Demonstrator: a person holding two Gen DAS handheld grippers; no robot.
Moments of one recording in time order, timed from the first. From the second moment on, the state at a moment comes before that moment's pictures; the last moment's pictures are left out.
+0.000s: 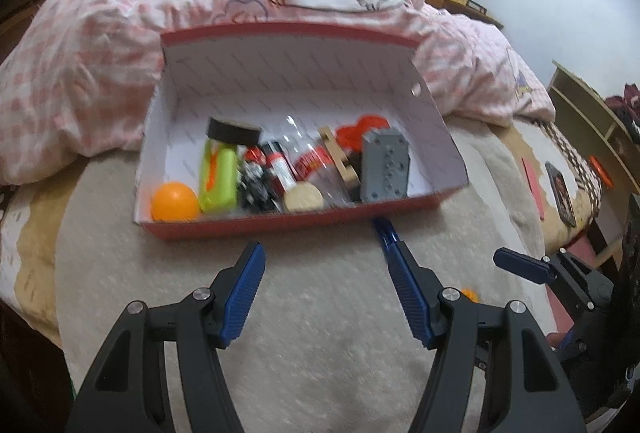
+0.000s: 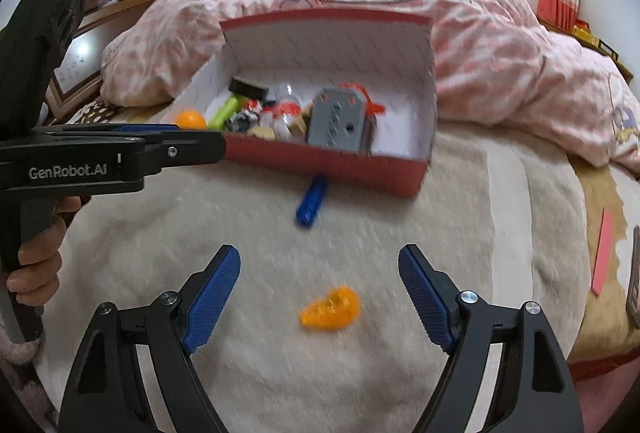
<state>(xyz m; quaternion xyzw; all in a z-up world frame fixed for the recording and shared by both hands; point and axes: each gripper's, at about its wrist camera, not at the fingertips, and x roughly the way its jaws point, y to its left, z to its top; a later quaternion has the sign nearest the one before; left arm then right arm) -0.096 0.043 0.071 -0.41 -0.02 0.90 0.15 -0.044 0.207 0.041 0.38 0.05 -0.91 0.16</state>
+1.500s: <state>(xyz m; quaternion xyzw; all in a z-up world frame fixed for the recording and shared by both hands) -0.129 0.123 0.022 -0.46 0.06 0.88 0.15 -0.044 0.245 0.011 0.42 -0.05 -0.90 0.14</state>
